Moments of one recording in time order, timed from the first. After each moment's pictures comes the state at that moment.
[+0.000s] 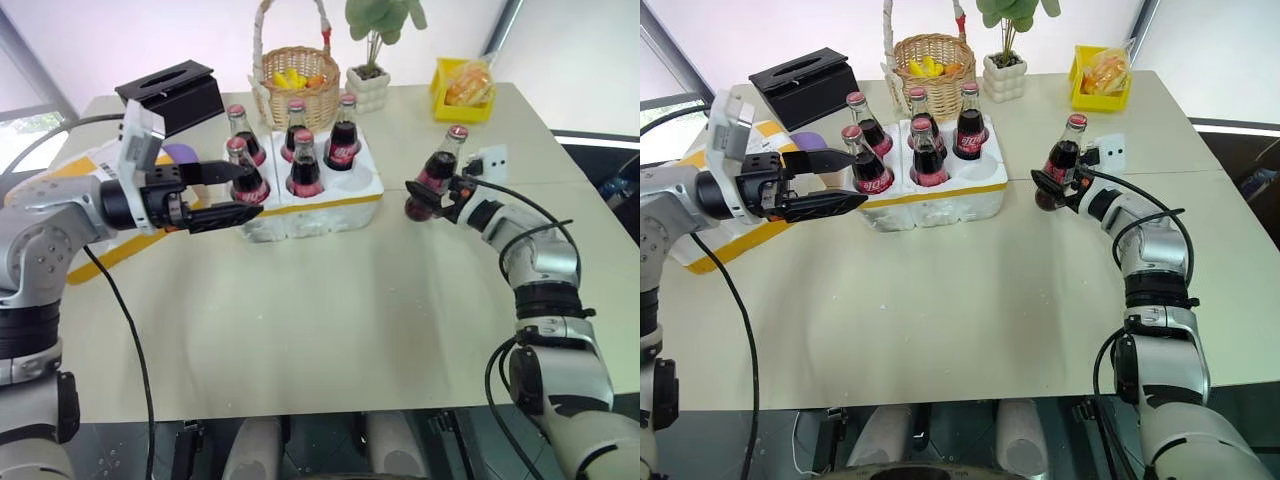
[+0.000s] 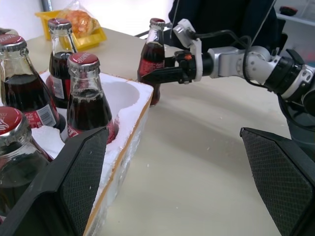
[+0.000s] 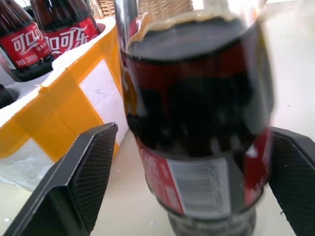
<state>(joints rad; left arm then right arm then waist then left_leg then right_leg) -0.63 0.86 0.18 -0.15 -0.80 0.82 -1.06 -0.79 -0.48 -0.19 0.60 0.32 0.35 0.67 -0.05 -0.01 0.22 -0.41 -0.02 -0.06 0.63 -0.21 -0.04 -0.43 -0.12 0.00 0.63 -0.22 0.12</state>
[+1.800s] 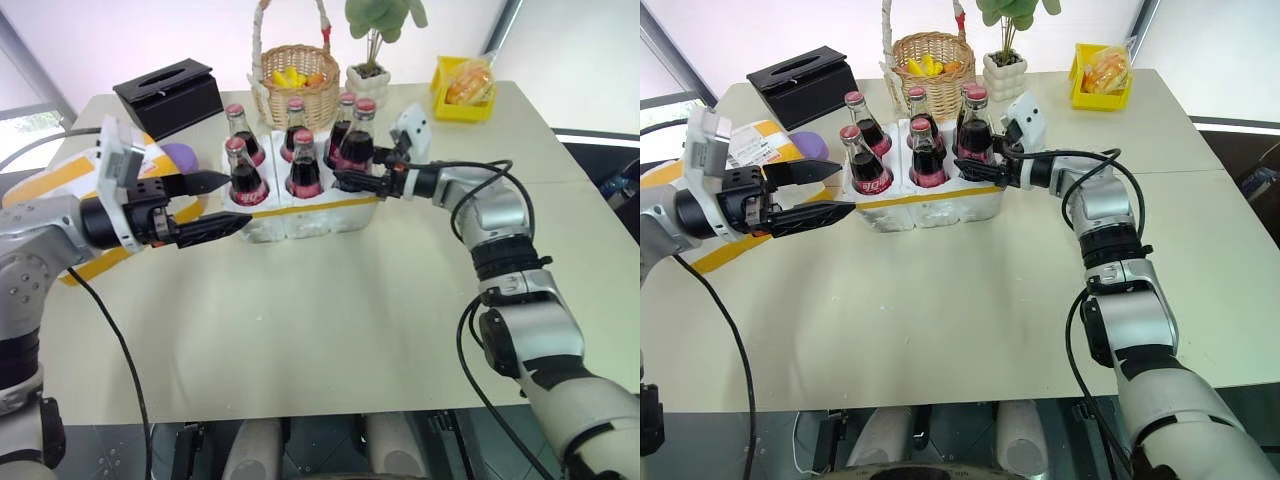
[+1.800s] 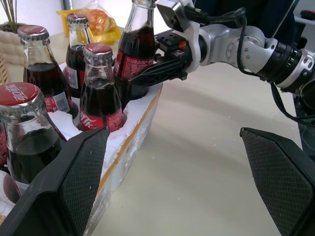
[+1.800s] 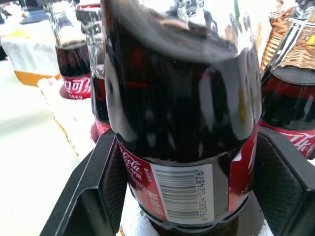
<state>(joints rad) -0.49 0.89 0.29 -0.28 -0.89 0.85 -0.97 -1.03 -0.38 0.03 0.64 0.25 0.29 0.99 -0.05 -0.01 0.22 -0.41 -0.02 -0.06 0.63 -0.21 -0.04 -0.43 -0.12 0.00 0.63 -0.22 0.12</state>
